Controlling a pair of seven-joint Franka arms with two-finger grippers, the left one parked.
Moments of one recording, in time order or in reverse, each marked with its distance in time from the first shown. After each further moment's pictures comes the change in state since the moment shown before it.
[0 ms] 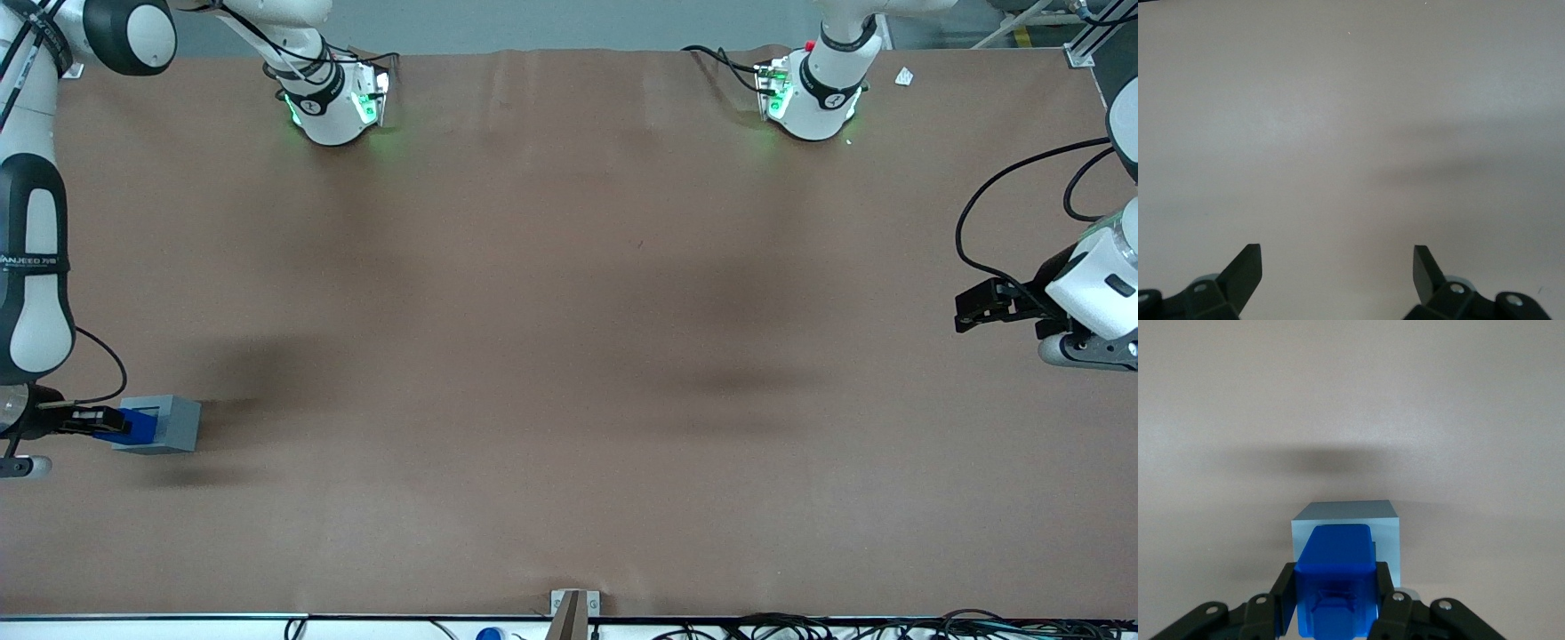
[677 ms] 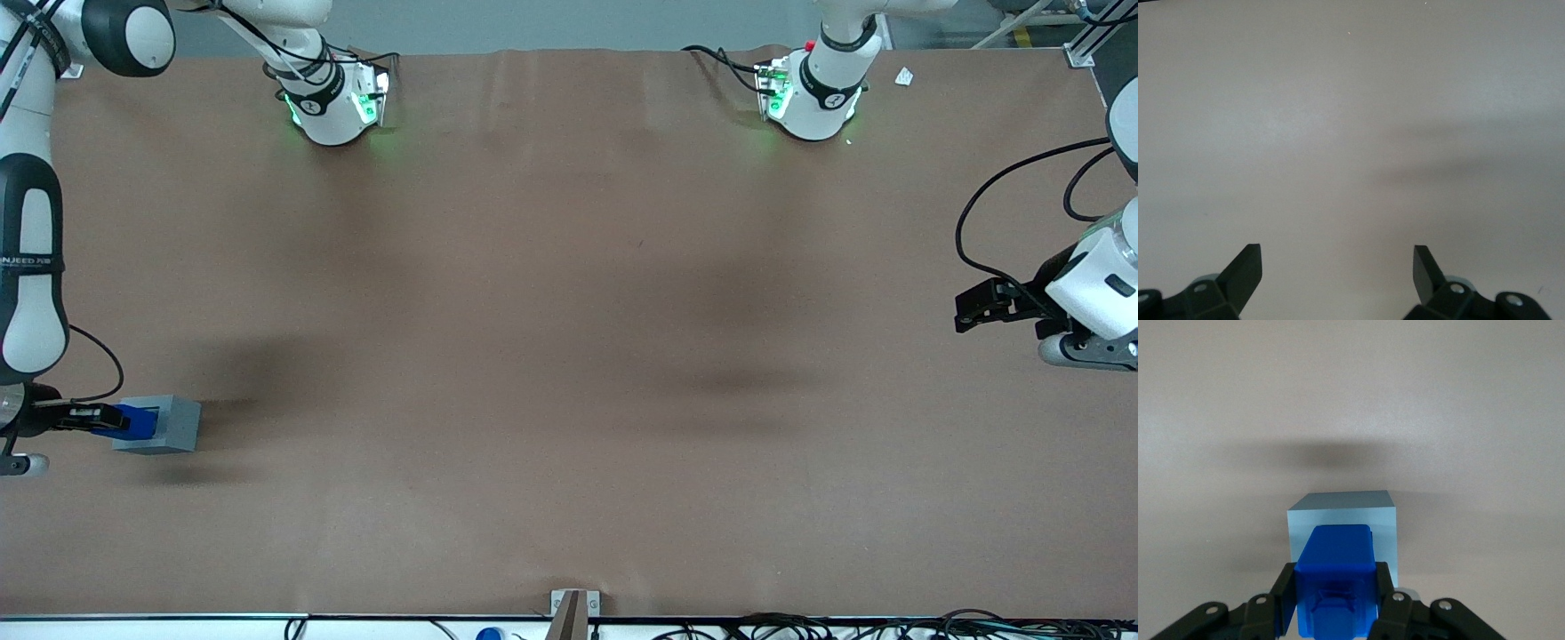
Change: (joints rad) arm -0.009 0.007 0.000 0.011 0.000 -0.036 0.000
